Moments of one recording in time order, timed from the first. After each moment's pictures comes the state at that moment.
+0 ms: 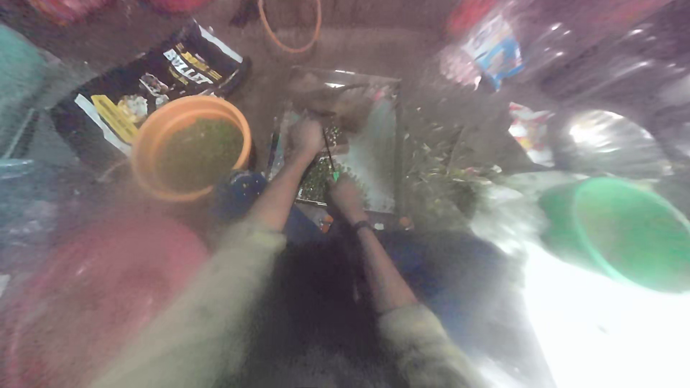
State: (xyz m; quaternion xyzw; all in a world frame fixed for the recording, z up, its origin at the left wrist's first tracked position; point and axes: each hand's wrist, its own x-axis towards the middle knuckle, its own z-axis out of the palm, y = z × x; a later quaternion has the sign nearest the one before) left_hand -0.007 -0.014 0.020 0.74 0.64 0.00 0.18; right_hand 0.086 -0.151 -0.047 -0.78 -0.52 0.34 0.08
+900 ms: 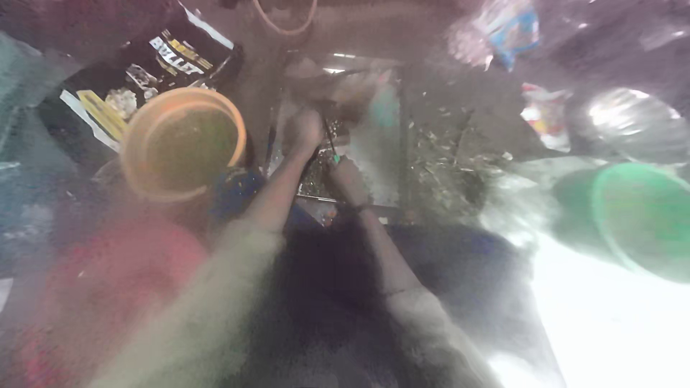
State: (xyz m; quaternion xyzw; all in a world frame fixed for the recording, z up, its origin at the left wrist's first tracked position) left_hand -0.006 -0.008 0.004 0.75 0.63 0.04 0.18; right_hand 0.090 -0.147 -0.028 -0.79 -0.46 0.38 0.14
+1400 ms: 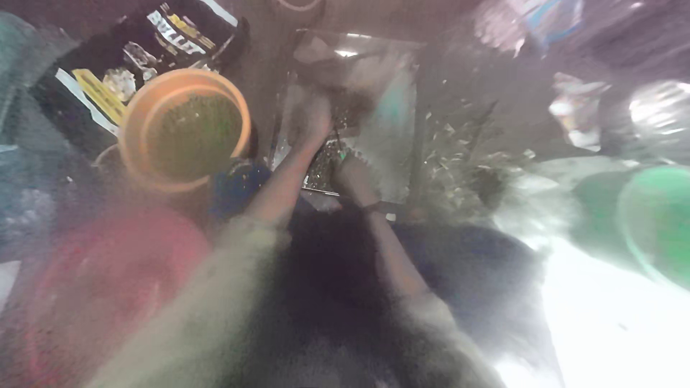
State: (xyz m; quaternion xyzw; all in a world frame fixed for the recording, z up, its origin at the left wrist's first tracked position) left_hand -0.007 0.000 -0.001 0.76 0.63 0.05 0.16; right_hand 0.084 -0.159 -0.026 -0.77 -0.53 0.34 0.09
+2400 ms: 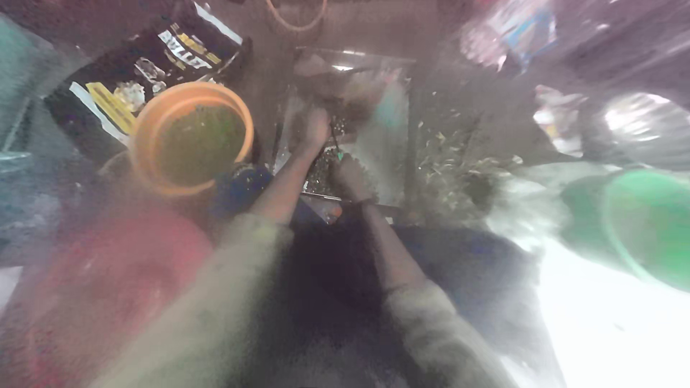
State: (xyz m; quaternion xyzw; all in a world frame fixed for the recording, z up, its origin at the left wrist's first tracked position) left_hand -0.009 -0.001 -0.006 0.77 0.61 0.04 0.17; right_hand 0.086 -0.143 -0.035 -0.78 -0.50 0.36 0.12
